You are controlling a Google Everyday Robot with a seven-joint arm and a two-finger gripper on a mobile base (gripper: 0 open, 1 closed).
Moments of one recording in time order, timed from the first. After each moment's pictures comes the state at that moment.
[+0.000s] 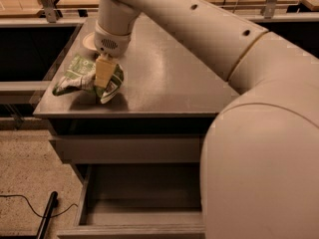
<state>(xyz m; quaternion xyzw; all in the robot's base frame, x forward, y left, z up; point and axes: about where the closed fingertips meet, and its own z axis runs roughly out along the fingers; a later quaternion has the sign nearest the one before) 0.621 0.148 0.882 -0.67 0.71 0.11 0.16</state>
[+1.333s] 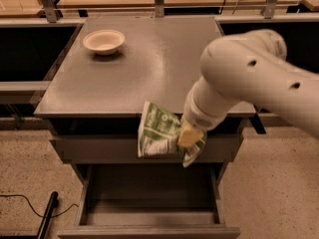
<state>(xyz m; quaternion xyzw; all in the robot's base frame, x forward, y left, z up) 0.499 -0.071 0.808 -0.62 0.76 0.00 0.20</state>
